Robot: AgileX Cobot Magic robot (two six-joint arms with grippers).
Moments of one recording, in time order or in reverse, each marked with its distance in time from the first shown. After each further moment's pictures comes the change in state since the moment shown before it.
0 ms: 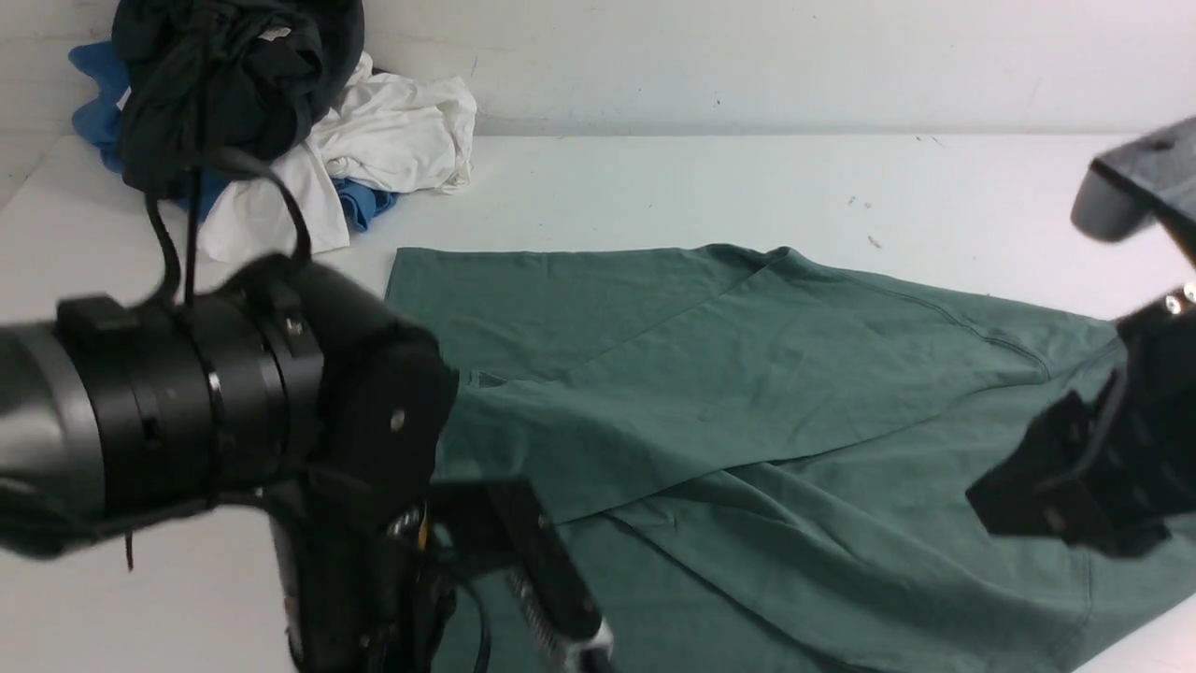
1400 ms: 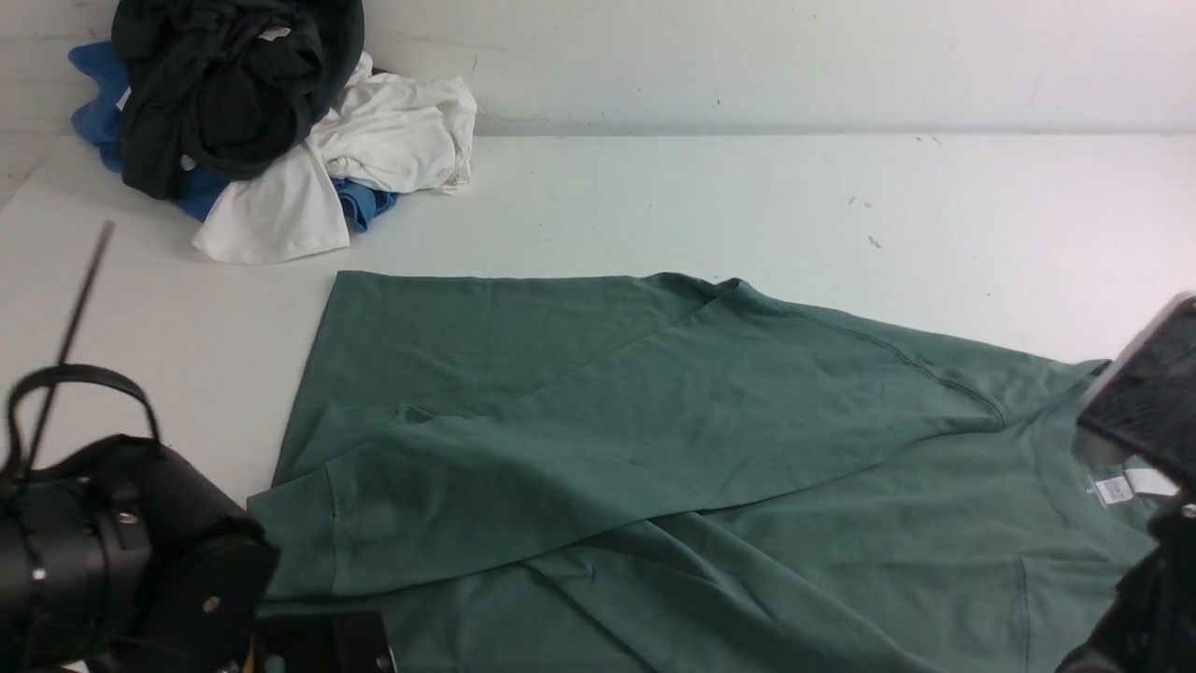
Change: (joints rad) right arm 0.028 -0.010 0.229 -0.181 -0.006 -0.123; left arm 0.157 -0.151 0.326 0.116 -0.173 0.142
